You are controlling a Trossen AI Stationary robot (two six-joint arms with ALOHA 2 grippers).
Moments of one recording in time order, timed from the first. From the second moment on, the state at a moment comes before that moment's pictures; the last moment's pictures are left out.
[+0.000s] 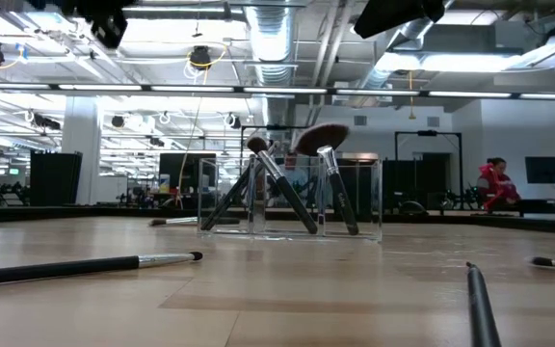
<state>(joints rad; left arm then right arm) -0.06 0.50 0.54 -0.20 0.06 -0.13 0.32 1.36 1.22 -0.70 0.76 0.46</state>
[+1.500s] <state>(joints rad) -0.70 1.06 0.61 -0.65 -0.12 -0.89 0.32 1.36 1.22 -0.70 0.76 0.46</state>
